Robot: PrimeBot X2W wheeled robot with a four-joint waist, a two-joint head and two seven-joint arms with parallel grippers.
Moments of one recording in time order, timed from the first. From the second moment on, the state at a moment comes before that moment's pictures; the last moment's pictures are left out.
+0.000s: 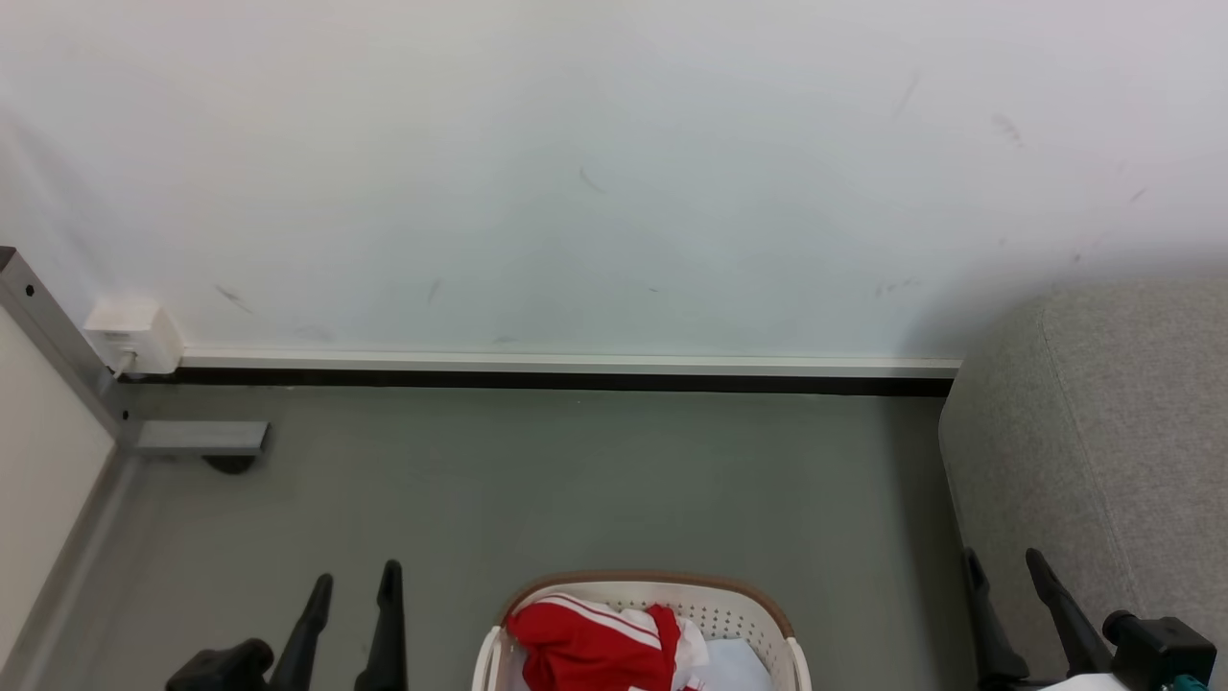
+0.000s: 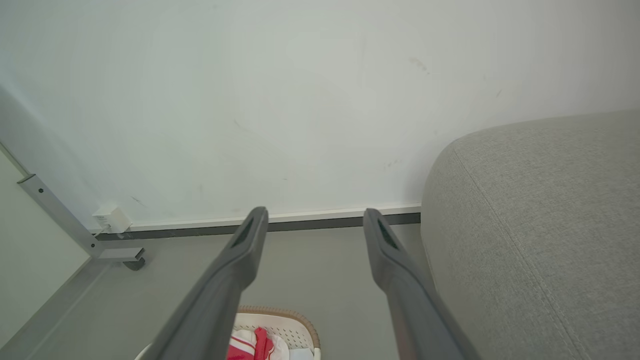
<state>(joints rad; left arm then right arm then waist) 0.03 0.07 -0.07 0.13 -0.42 0.00 -0.16 -0.06 -0.09 0.09 0.31 0.41 0.13 -0.17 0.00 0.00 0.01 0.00</state>
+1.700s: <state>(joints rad) 0.08 0.05 -0.03 0.14 -0.06 0.00 -0.26 -0.05 -0.09 0.11 0.35 0.17 0.13 -0.26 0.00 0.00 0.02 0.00</state>
